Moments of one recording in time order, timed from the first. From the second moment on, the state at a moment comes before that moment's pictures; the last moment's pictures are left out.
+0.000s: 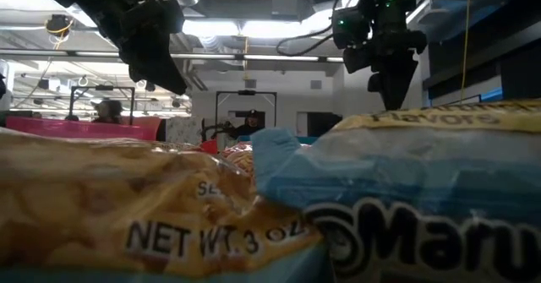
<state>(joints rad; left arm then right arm) 0.06 1.03 0.66 -0.36 -0.20 -0.36 -0.46 1.60 1.29 -1.22 -0.15 -0.25</state>
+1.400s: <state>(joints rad) 0.06 1.03 0.66 -0.36 -0.20 -0.36 -0.46 1.70 1.29 -1.33 -0.17 -0.21</state>
